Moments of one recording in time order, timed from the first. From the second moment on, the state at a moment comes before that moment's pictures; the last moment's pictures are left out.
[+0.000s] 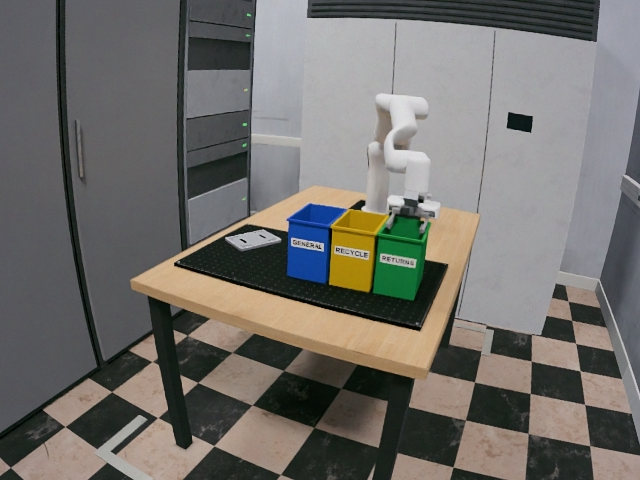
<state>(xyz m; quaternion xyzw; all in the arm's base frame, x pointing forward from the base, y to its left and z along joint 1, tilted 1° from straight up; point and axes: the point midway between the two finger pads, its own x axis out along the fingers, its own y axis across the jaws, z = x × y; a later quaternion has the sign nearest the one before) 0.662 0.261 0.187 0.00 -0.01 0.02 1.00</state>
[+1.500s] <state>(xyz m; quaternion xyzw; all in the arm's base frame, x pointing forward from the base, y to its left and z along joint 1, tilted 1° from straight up) 0.662 0.261 0.210 0.00 -0.01 0.02 1.00</state>
